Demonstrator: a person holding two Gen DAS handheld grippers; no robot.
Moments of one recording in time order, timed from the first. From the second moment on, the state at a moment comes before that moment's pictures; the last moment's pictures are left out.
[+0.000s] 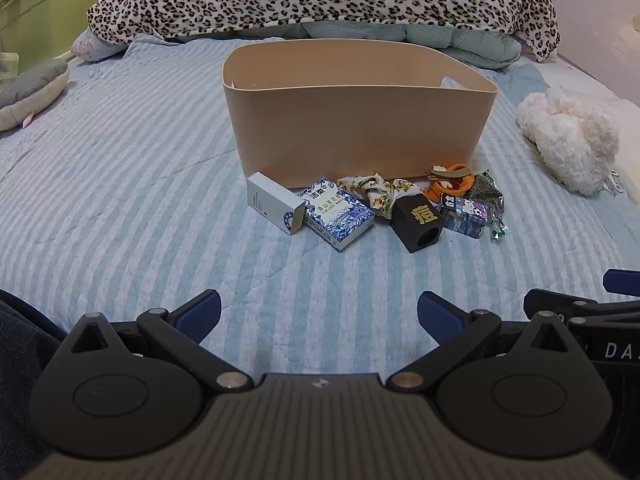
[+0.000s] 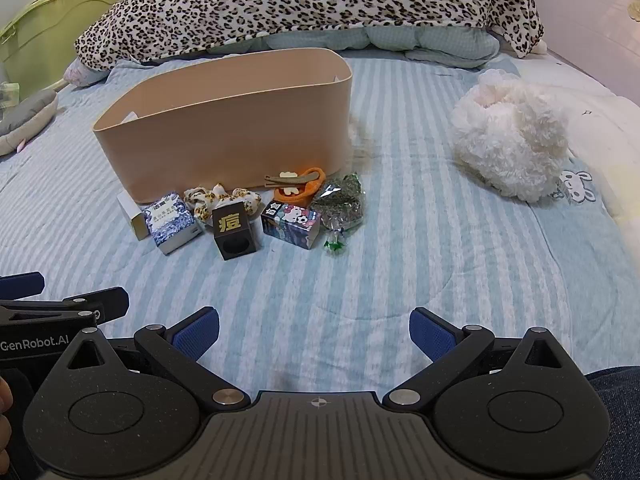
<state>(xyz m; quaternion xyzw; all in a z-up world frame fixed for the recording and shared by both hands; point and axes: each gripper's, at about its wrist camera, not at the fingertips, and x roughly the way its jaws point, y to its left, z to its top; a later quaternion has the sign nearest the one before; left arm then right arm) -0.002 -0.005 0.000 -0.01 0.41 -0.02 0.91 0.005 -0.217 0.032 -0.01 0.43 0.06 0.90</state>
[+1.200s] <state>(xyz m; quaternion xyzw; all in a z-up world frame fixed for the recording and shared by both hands) -0.002 -0.006 0.000 -0.01 0.41 -0.02 0.91 0.004 -0.218 0.035 -0.01 0.43 0.06 0.90</state>
